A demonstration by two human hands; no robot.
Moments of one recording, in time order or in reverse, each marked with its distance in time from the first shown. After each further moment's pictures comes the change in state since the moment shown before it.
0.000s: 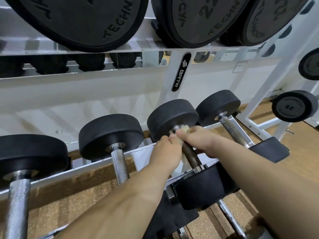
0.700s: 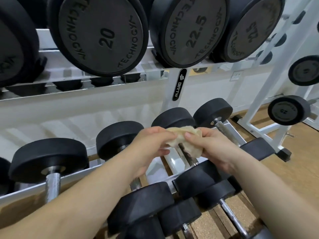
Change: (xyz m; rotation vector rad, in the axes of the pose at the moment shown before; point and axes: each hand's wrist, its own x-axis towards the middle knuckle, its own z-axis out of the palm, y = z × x) left_hand -0.088 0.037 -0.093 -0.443 -0.237 0.102; right_hand -0.099 0.000 -0.018 0.551 -0.052 -0.289
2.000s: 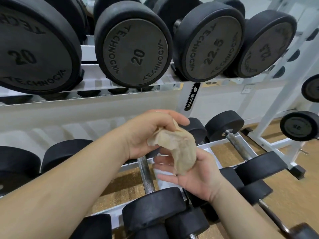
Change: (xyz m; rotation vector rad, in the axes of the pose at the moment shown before) left_hand -0.054 0.078 -0.038 -0.077 -0.270 0.112; right_hand -0.009 0.015 0.087 0.623 -0.402 0.184
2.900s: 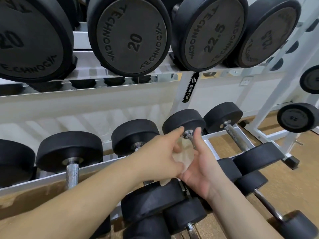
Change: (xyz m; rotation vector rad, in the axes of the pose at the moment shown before) left_hand 0.003 -0.079 0.008 0.991 0.053 0.095; right_hand -0.013 0.009 0.013 0.054 0.357 -0.138
